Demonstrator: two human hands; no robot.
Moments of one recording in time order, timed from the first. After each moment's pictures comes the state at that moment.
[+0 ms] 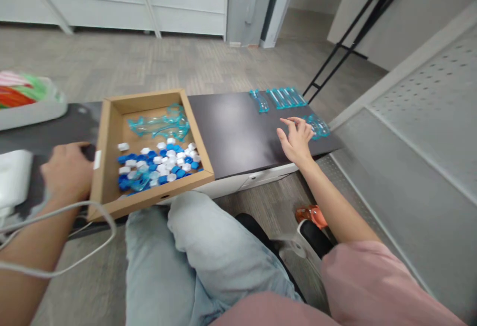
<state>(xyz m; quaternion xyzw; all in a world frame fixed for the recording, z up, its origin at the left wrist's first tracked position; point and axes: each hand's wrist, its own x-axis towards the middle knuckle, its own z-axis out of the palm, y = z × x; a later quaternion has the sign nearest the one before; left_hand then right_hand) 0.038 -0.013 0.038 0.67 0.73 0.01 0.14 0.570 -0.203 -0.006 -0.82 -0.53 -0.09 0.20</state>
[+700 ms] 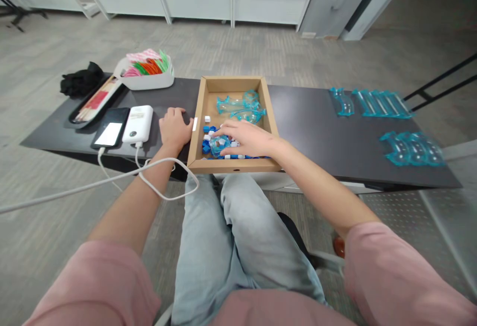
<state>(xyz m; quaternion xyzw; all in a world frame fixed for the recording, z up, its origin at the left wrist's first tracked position) 0.007 -0.004 0.003 0.67 0.73 0.12 0.03 0.286 -0.045 0.029 -0.30 -0.91 0.23 0.17</state>
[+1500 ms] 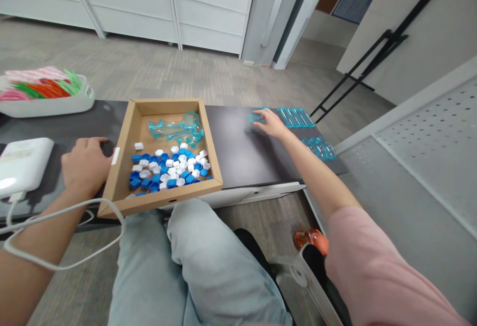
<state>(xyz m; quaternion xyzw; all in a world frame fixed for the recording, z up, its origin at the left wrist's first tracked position) 0.006 0.002 0.007 0.67 0.74 0.07 0.03 0.604 0.002 -0.002 -0.66 -0.71 0.07 0.21</state>
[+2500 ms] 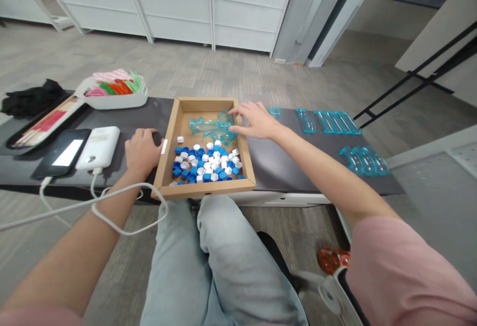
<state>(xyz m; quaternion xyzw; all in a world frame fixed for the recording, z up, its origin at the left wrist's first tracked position) 0.009 -0.006 0.013 0.68 0.73 0.08 0.04 0.411 0.036 0.043 -0.46 -0.87 0.05 0.18</state>
